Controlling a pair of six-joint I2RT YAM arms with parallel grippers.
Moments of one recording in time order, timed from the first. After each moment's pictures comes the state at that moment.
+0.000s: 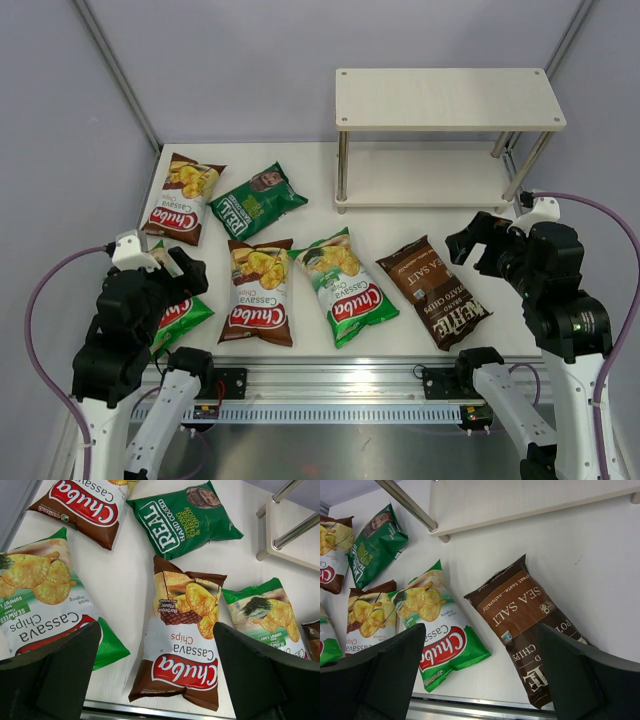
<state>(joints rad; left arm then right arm) -0.18 0.40 0.98 -0.99 -0.21 -0.39 0.13 0.69 1.22 -0.97 -0.04 0.38</state>
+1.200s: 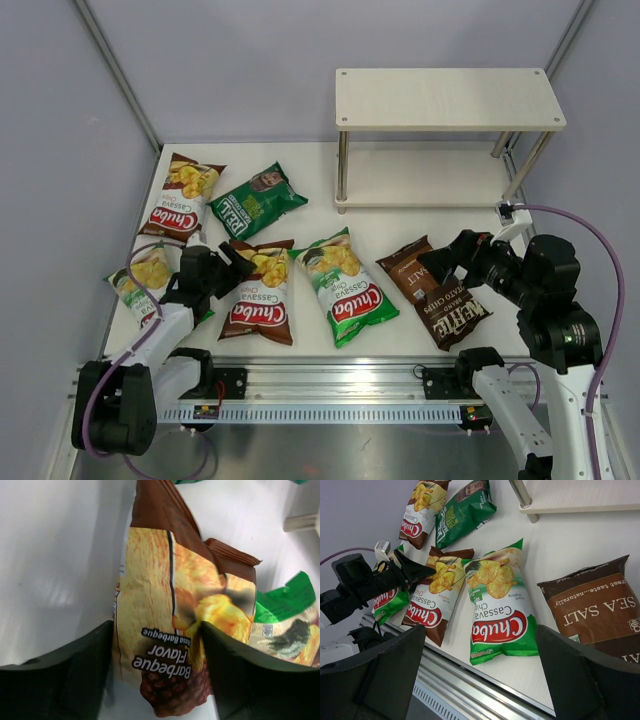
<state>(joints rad) -0.10 1.00 0.34 -0.06 0.13 -0.77 0.13 0.59 1.09 -0.84 -0.45 0.41</state>
